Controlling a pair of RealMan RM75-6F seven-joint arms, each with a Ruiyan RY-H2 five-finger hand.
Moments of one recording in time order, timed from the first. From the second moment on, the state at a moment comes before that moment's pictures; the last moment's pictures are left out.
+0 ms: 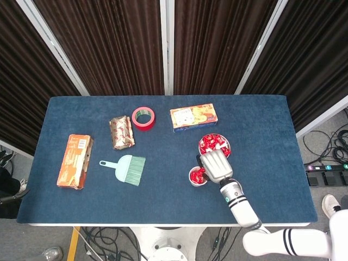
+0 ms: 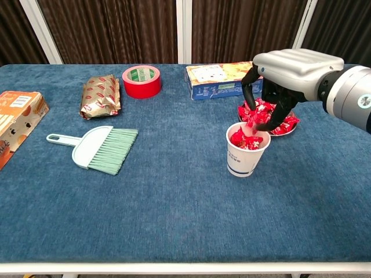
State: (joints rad) left arm -0.07 -1.30 -0.04 -0.97 1.51 1.50 -0.65; right arm 0.77 -1.52 0.13 -1.80 -0.90 1.17 -0.75
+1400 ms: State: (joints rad) left arm -0.11 -1.26 -0.05 -1.07 1.52 1.50 -0.53; right arm 0.44 -1.19 0.07 -1.65 -1.08 1.34 -0.48
